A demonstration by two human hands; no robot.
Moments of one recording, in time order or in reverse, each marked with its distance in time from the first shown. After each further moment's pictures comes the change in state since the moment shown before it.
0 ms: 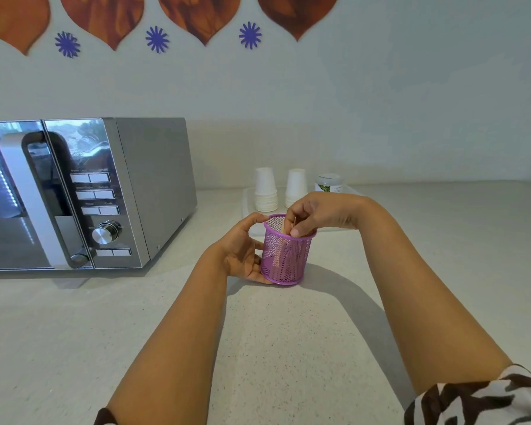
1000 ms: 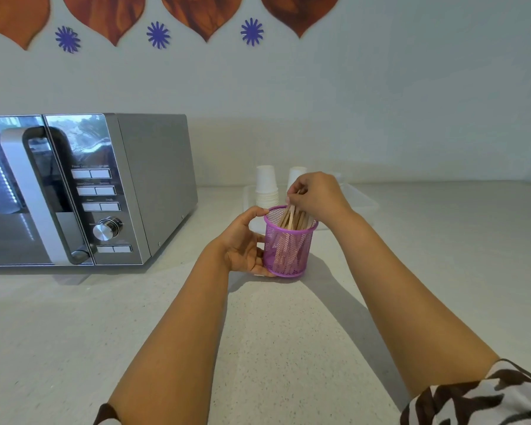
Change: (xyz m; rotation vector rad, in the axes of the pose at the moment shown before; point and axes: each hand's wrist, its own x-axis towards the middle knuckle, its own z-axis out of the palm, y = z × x) left_hand -0.001 0.002 0.002 -0.003 -0.002 0.046; right_hand 0.031 0.001 0.015 -0.196 0.872 0.047
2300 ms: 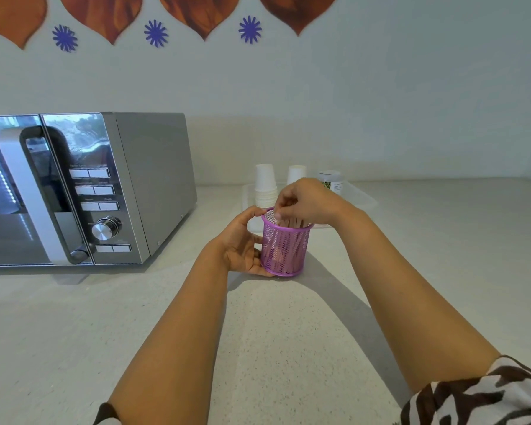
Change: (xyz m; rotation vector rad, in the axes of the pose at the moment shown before) left_hand 0.003 -0.001 -0.006 -0.045 0.007 -0.021; right_hand -0.007 -0.008 -0.006 -0.027 -0.382 -0.141
